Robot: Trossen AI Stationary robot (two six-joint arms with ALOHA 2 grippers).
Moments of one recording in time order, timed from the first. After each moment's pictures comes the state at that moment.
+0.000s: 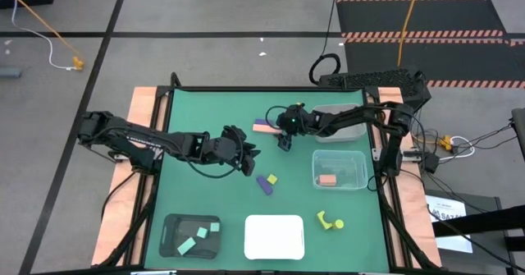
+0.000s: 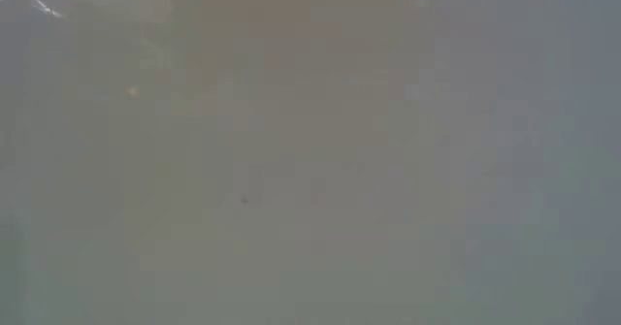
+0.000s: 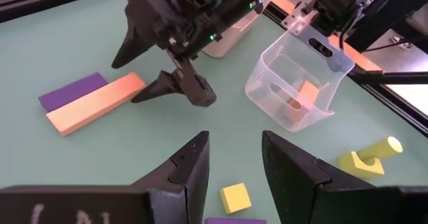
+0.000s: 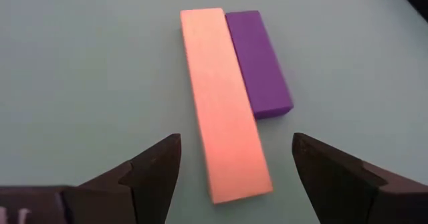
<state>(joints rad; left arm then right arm) -0.13 1.42 0.99 -0.17 -0.39 -0.69 -0.37 1.85 0.85 0.25 -0.01 -0.10</state>
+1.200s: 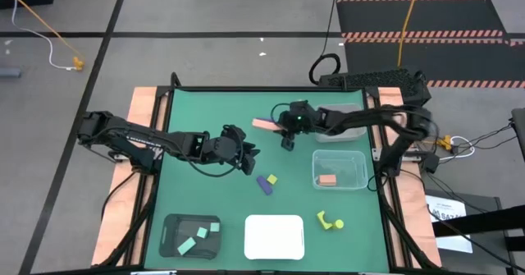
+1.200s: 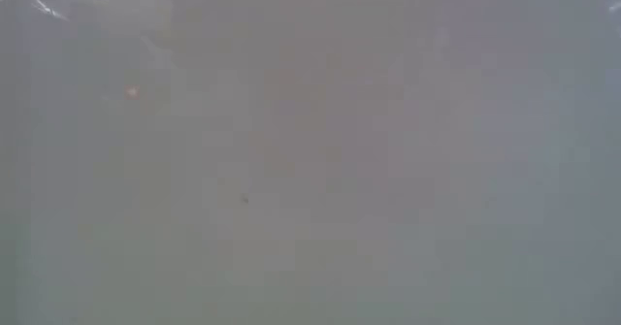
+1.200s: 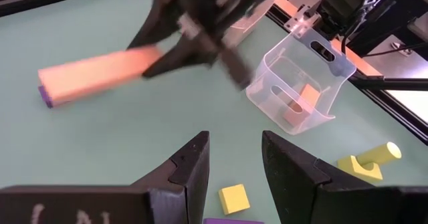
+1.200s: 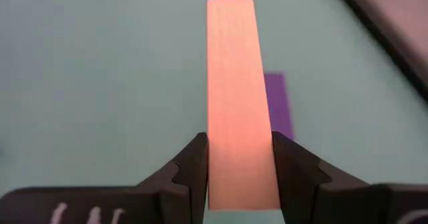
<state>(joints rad) -0.12 1.42 0.99 -0.17 -0.39 -0.72 -0.34 1.68 0.85 0.16 -0.05 -0.12</state>
